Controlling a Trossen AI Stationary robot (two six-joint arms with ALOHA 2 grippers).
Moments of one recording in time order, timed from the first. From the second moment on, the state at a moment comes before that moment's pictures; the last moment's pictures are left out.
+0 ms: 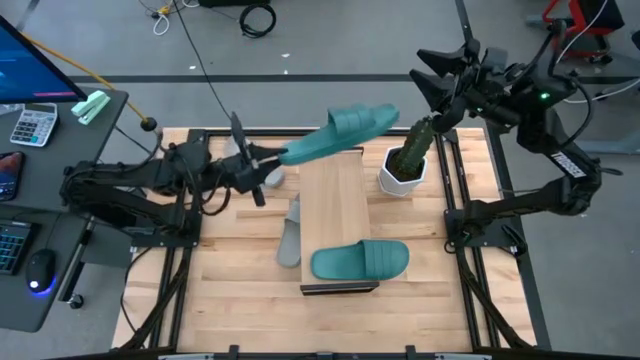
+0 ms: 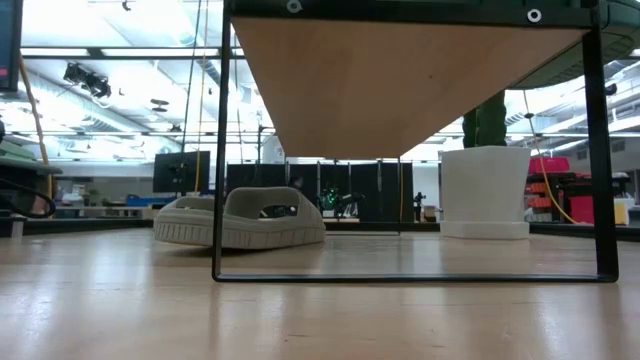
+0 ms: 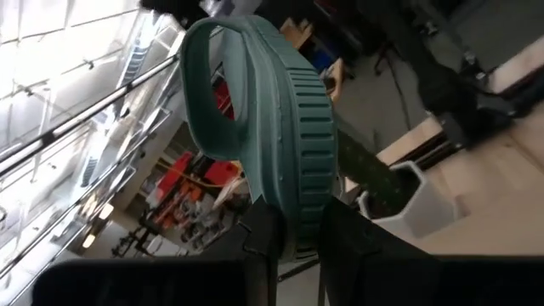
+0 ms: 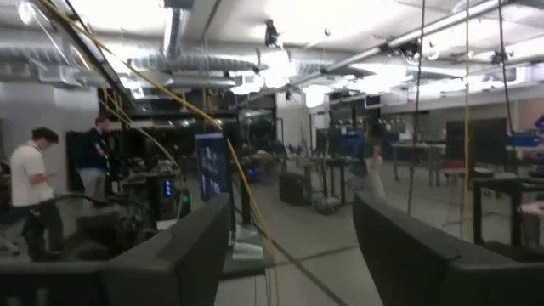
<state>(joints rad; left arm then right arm) -0.05 1.05 1.12 -0.01 -0.42 0.88 -0.35 1.13 1.69 -0.25 0.03 0.06</state>
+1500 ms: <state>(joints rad) -0.15 1.42 1.12 -0.09 -0.41 1.24 -0.37 1.13 1.69 -0.38 0.02 0.06</state>
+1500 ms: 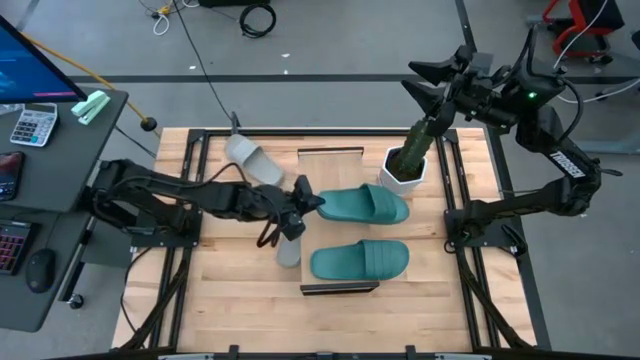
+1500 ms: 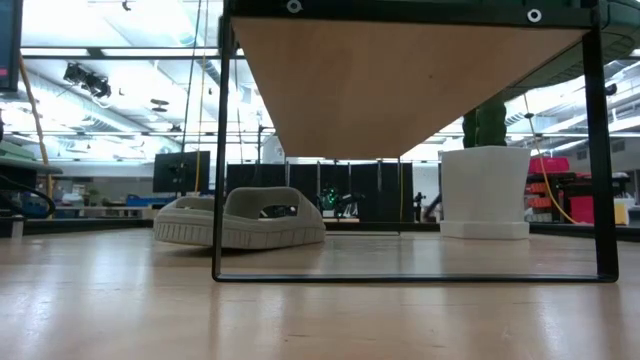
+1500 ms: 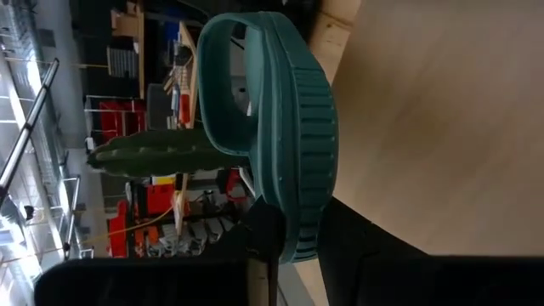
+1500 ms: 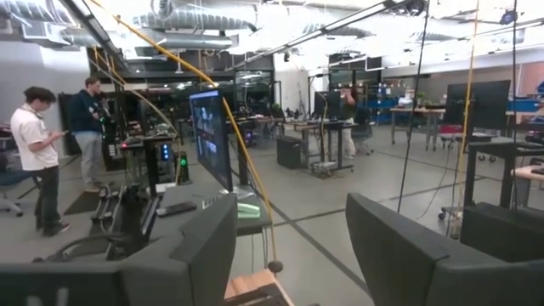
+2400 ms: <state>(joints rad) -0.19 1.46 1.11 -0.15 -0.43 1.07 -0.37 1.13 1.69 -0.41 0.00 0.06</state>
